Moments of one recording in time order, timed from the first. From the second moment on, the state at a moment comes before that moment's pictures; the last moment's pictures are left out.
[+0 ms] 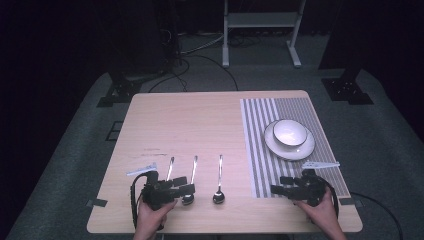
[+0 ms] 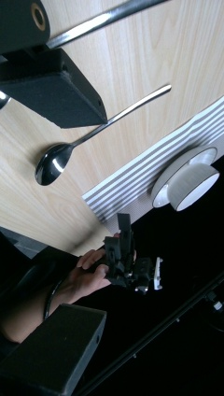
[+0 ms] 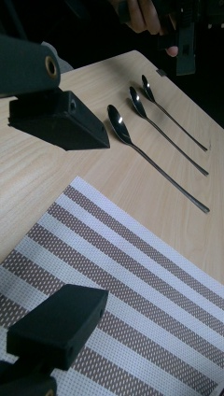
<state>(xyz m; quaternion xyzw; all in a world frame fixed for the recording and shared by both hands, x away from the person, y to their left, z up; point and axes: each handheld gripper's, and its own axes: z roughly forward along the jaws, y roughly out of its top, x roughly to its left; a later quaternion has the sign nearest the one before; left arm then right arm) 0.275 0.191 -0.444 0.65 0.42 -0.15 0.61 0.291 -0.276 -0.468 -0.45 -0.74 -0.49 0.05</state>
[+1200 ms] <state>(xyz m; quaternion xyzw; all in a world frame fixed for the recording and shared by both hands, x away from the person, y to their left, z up) 0.276 0.129 -0.469 0.68 0.39 -0.21 0.58 0.294 -0.266 -0.463 -0.44 -0.75 -0.49 0.05</state>
